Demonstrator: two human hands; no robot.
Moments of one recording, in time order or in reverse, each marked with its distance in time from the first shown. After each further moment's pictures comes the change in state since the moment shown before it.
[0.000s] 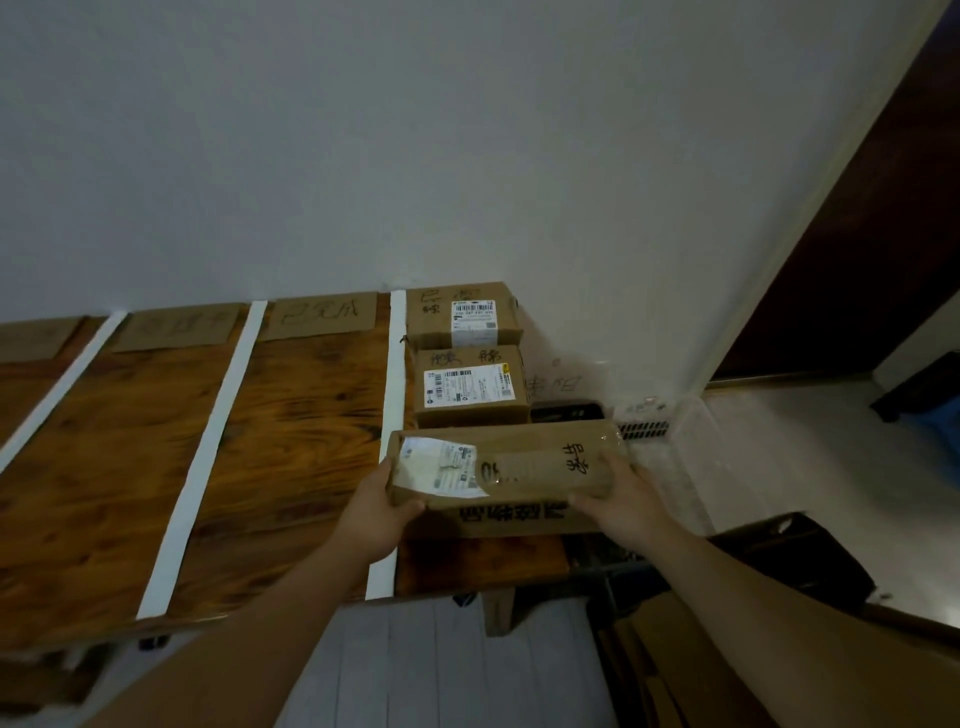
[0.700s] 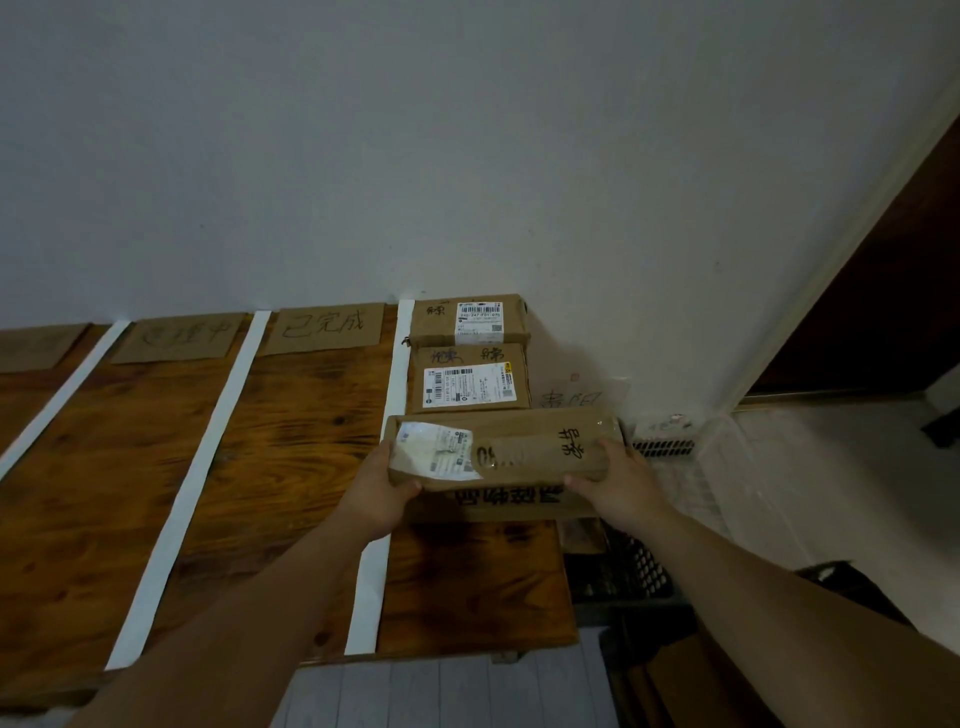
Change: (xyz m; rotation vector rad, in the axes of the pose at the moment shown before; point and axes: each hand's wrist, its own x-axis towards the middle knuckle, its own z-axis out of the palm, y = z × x) left_hand 0.090 0.010 -0.006 0.013 0.048 -0.088; right_hand 0.085 -0.037 -0.013 -0.084 0.012 -0.041
